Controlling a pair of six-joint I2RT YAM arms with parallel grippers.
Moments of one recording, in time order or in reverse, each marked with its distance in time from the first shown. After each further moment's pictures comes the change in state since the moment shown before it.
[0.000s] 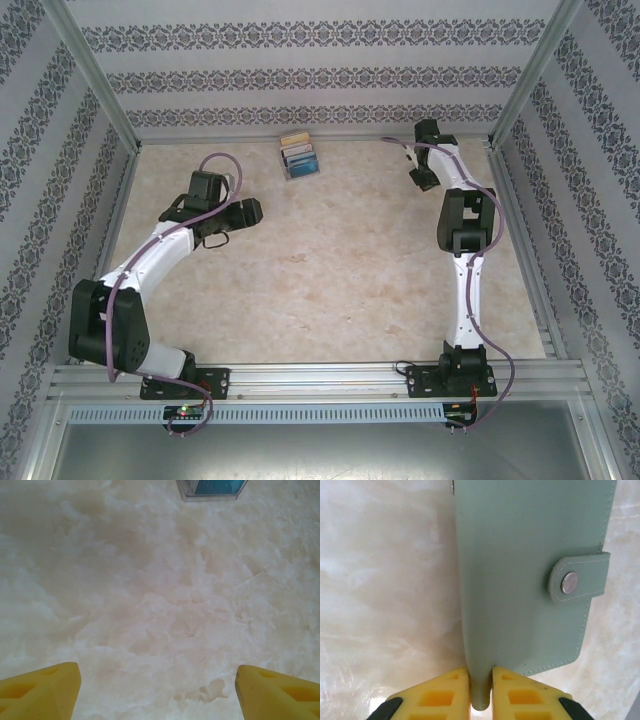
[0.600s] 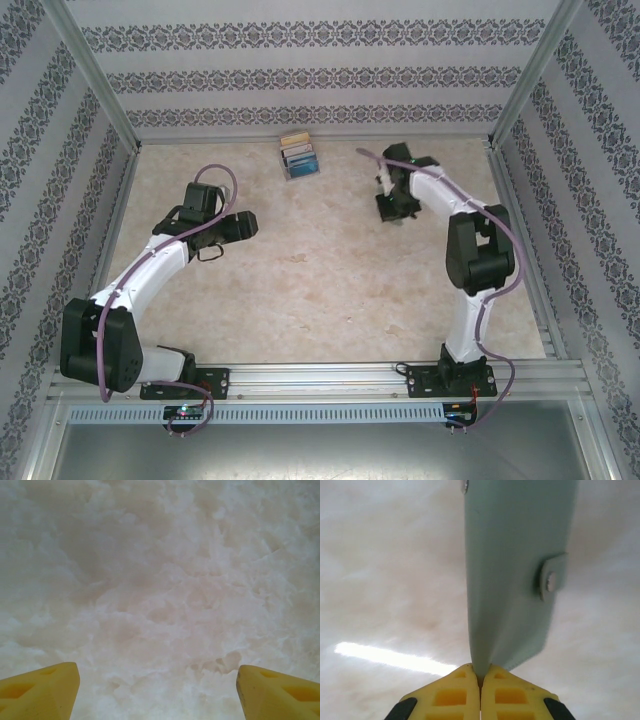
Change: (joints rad) left arm 0.000 -0.097 -0.086 -0.070 -0.030 0.020; right arm 0.266 -0.565 -0.723 0.048 -0.372 0.489
